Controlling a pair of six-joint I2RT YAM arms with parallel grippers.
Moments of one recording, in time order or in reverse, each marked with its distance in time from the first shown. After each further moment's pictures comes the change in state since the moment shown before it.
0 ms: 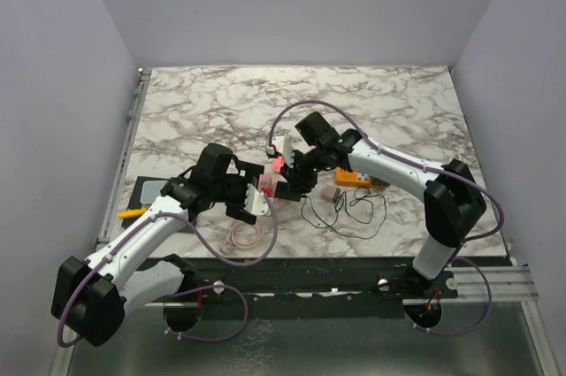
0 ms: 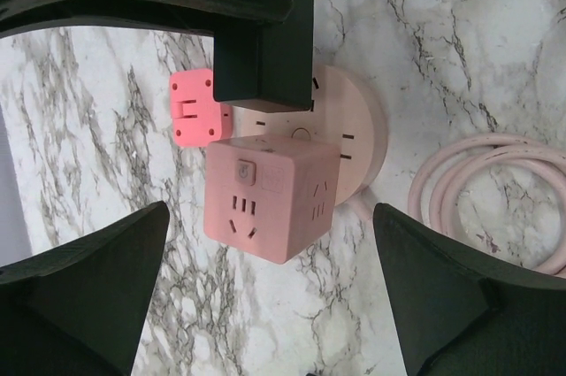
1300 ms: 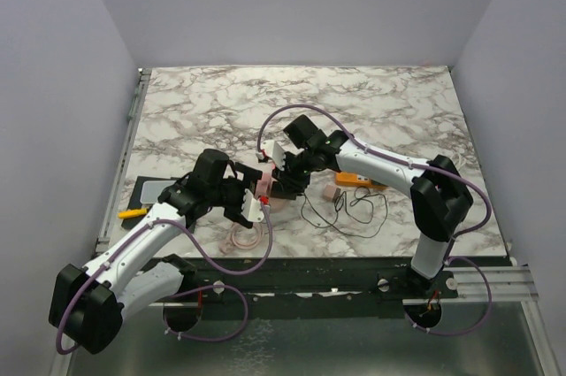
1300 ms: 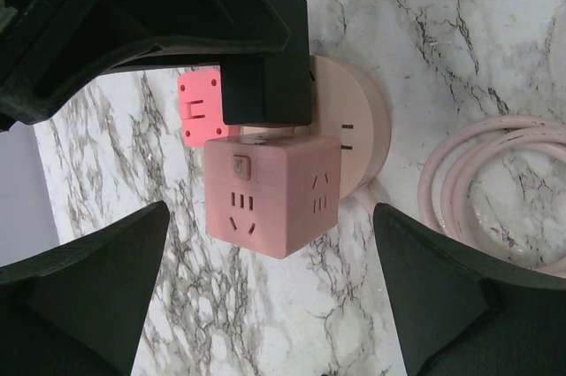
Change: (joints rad) left arm 0.010 -0.061 -0.077 0.061 0.004 0.072; right arm 0.042 0.085 0.061 0.000 0.106 -0.019
